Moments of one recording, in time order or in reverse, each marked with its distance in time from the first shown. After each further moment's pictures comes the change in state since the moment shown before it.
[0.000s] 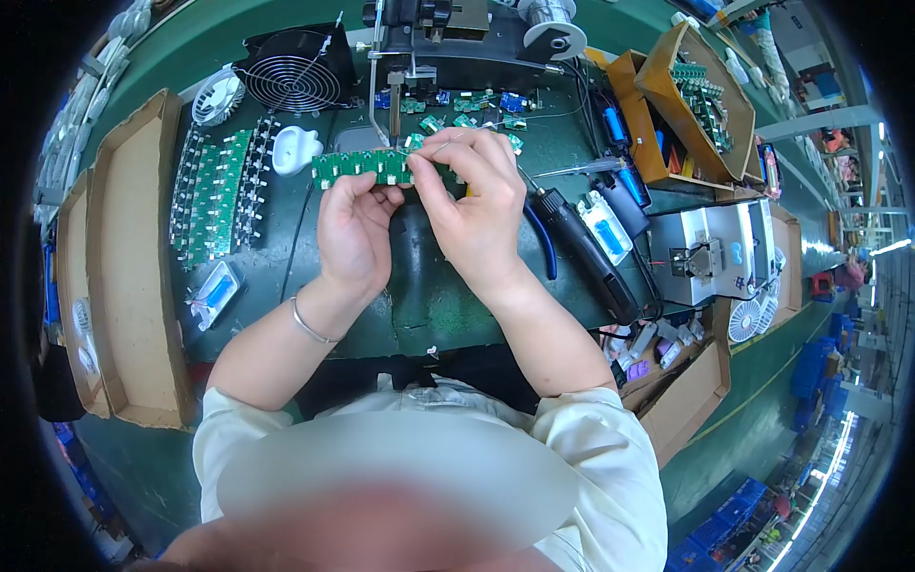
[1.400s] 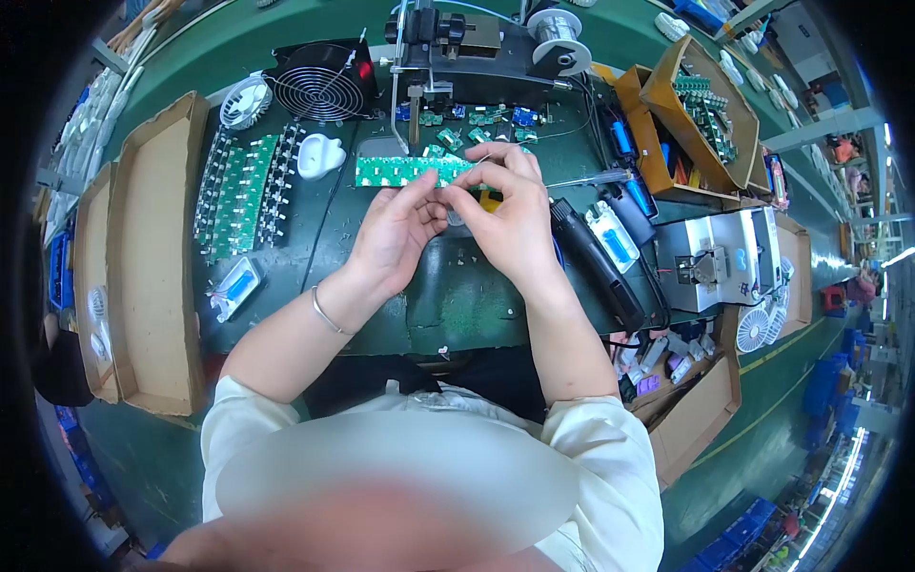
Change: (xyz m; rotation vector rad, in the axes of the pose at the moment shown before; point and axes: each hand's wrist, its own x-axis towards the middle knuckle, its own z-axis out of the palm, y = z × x) left_hand 0.003 -0.005 -0.001 0.100 -0.087 -0.392; right_hand -0.003 0.011 -0.029 -0.015 -0.244 0.184
